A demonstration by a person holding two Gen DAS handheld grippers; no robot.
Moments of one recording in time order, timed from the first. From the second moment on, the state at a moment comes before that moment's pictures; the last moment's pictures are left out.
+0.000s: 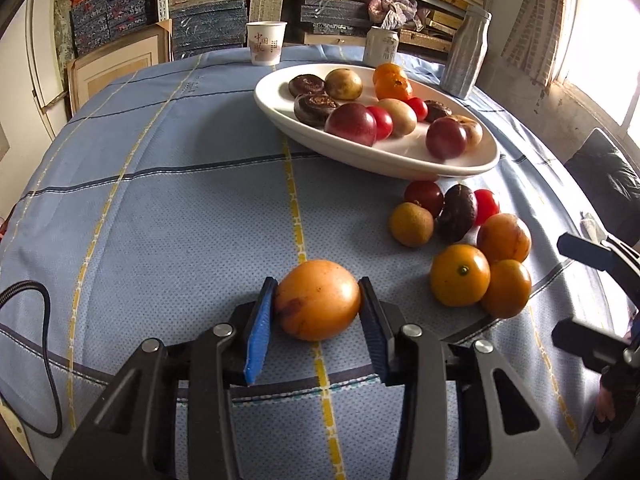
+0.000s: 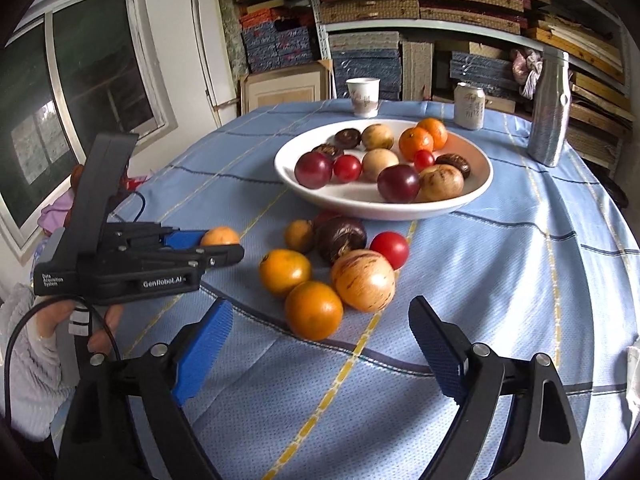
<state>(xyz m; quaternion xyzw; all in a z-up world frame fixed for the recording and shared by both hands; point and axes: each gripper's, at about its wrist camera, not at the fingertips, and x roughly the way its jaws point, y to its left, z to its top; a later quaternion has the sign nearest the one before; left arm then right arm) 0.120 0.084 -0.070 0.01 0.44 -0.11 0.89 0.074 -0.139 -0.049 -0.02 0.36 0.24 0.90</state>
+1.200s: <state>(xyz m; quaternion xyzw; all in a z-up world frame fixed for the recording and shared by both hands) 0.100 0.080 -0.028 0.00 0.38 -0.12 0.92 0.087 -0.164 -0.038 0.08 0.38 0.25 0.89</state>
